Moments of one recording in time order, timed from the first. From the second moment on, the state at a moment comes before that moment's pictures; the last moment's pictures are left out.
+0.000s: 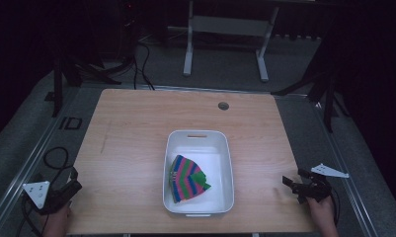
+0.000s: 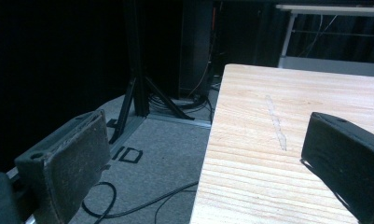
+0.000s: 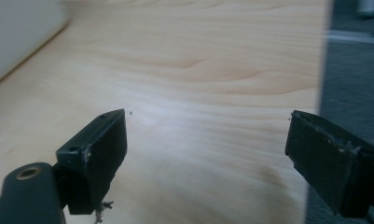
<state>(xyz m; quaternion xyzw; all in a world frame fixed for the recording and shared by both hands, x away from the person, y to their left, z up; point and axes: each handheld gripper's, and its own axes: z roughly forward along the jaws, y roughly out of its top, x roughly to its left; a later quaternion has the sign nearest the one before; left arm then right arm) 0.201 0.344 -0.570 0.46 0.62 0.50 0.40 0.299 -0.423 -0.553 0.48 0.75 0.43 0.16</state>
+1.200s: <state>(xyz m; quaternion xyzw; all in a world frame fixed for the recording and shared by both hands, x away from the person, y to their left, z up) 0.201 0.343 -0.570 0.47 0.61 0.49 0.40 0.300 -0.301 -0.480 0.18 0.90 0.40 0.02</state>
